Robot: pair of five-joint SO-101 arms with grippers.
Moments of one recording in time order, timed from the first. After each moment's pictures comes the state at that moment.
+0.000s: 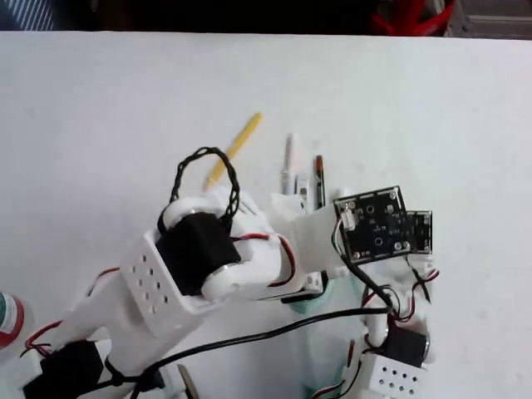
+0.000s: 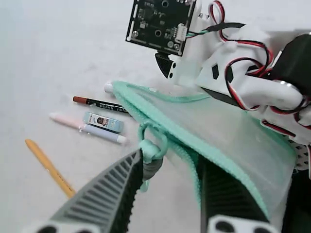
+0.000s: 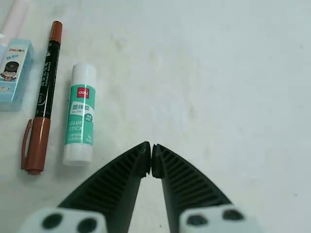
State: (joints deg) left arm 58.4 -13.4 -9.7 100.4 -21.8; right arm 12.9 -102.6 96.4 52.3 18.8
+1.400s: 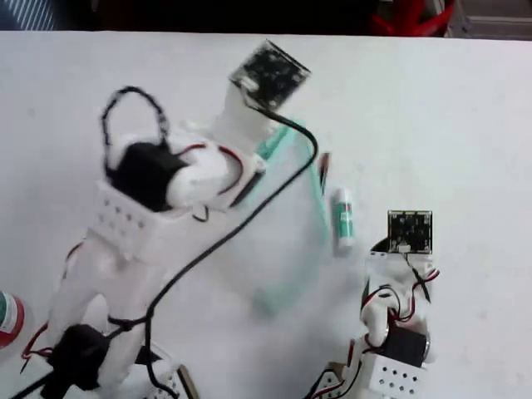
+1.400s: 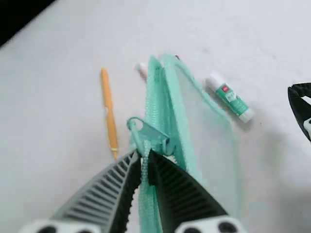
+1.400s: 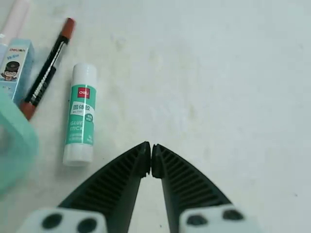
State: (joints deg) left arm 26.2 -16.1 -17.8 94.5 -12.6; right arm 12.9 -102.6 96.4 52.3 18.8
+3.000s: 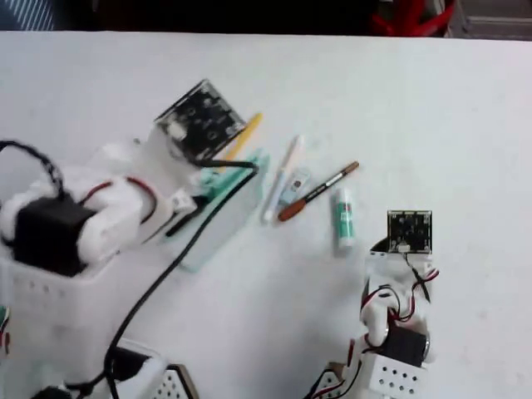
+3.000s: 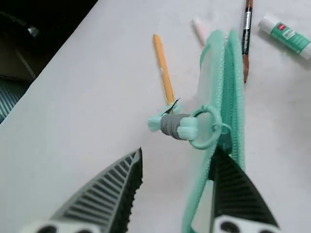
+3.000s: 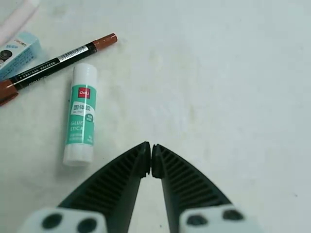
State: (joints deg) left arm 8.7 -28.5 -5.0 101.3 -34.3; right arm 12.9 -102.6 96.4 52.3 18.8
